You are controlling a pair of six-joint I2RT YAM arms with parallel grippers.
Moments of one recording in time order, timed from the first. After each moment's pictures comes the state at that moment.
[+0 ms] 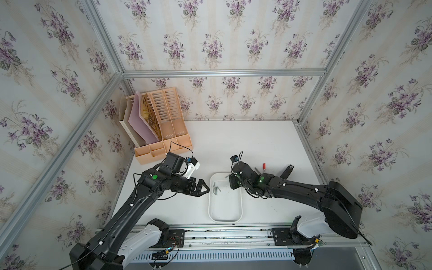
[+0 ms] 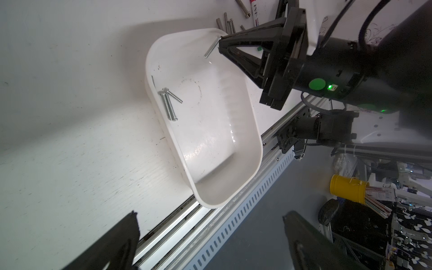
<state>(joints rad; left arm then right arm) -0.43 0.98 0.95 -1.04 0.56 -0.27 0.93 1.43 0.79 -0.17 0.18 0.46</state>
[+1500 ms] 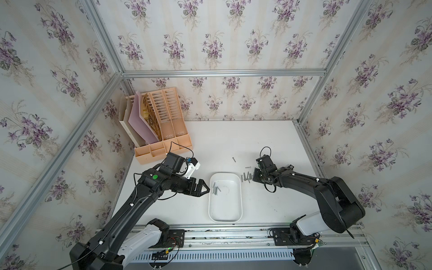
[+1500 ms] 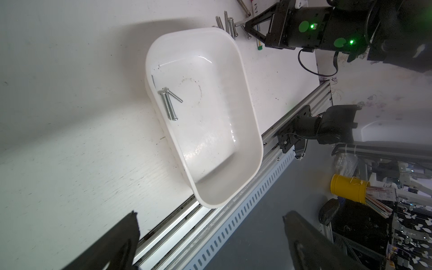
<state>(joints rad) -0.43 0.99 0.95 -1.04 0.56 -0.27 0.49 1.49 0.67 -0.27 0.09 0.65</state>
